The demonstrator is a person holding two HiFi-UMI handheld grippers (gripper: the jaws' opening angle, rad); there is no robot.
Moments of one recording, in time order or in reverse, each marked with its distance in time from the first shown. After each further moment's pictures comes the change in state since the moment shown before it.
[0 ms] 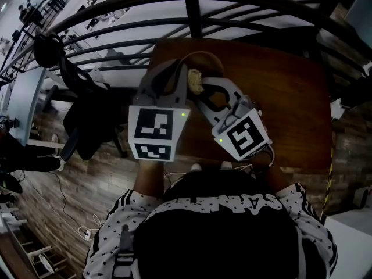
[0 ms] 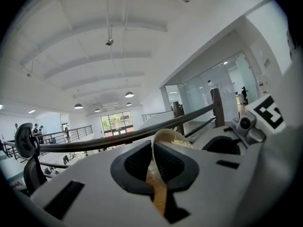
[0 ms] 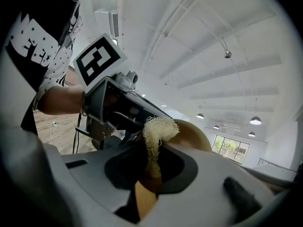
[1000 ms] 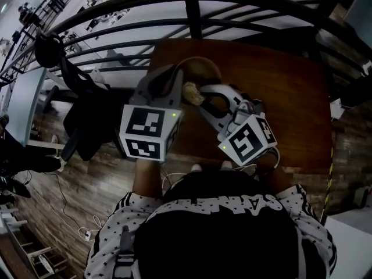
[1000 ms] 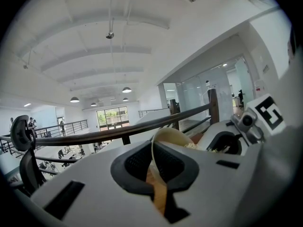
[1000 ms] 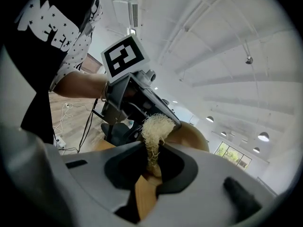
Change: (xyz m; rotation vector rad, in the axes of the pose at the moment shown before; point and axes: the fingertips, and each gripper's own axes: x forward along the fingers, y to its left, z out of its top) left arm -0.001 0.003 -0.016 -0.039 0.052 -0.060; right arm -0.008 0.017 -0.012 -0.169 0.075 0.100
